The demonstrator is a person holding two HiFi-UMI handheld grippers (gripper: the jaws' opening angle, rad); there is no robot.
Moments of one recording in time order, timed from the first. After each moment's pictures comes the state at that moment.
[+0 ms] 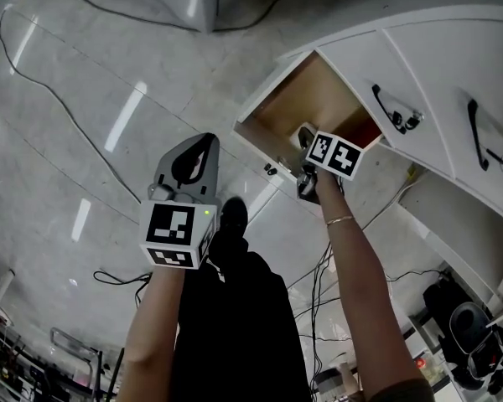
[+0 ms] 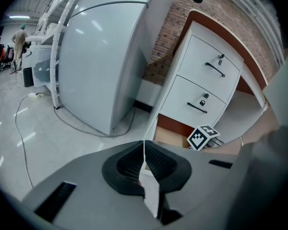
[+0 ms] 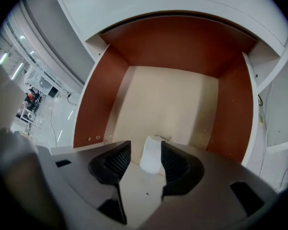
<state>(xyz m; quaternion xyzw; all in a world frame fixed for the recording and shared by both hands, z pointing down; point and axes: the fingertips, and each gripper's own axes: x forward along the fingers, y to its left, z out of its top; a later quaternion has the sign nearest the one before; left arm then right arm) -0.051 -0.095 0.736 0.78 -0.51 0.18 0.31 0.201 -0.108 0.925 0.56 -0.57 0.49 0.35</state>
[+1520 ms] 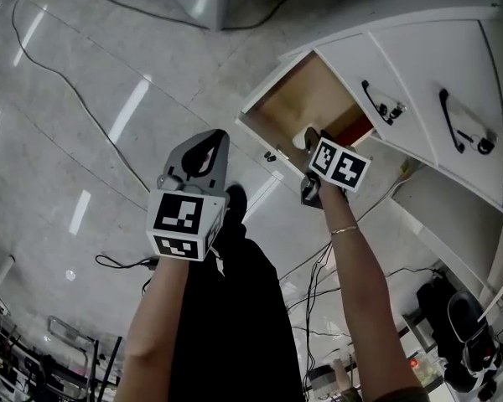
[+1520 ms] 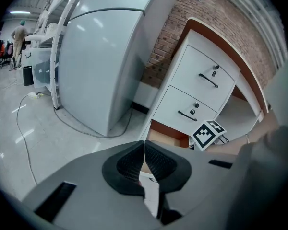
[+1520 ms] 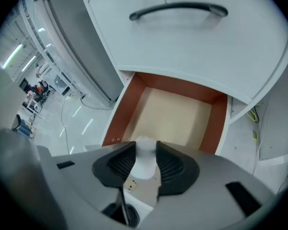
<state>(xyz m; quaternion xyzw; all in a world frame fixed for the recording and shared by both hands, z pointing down) -0.046 -0.080 0.690 0.78 -0.50 0.18 0.33 0.186 -0.101 0.839 0.55 -0.61 0.45 0.35</state>
